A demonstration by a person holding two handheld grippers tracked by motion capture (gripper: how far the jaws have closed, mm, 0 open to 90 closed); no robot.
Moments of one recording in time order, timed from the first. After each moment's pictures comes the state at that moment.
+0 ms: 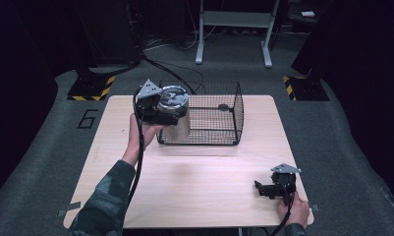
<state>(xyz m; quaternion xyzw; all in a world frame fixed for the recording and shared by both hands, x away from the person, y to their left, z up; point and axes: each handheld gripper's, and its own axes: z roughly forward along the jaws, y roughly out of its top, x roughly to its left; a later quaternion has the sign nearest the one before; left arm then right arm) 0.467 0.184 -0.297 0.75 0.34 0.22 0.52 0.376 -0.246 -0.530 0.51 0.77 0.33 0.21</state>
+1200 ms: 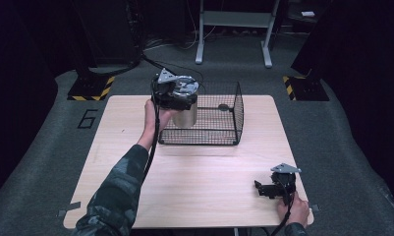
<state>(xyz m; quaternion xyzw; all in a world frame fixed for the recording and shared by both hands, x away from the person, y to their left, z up) 0.529 0.152 -0.309 0.75 0.36 0.24 0.50 0.376 -0.247 -0.530 0.50 0.77 0.33 0.21</state>
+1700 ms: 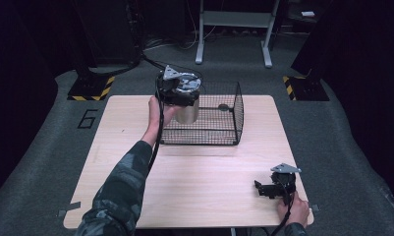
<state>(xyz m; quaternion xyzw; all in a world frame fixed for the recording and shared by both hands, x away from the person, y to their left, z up) 0.547 0.143 -0.313 0.75 0.36 0.25 0.50 0.376 -0.247 -0.530 0.50 0.77 0.33 0.21</state>
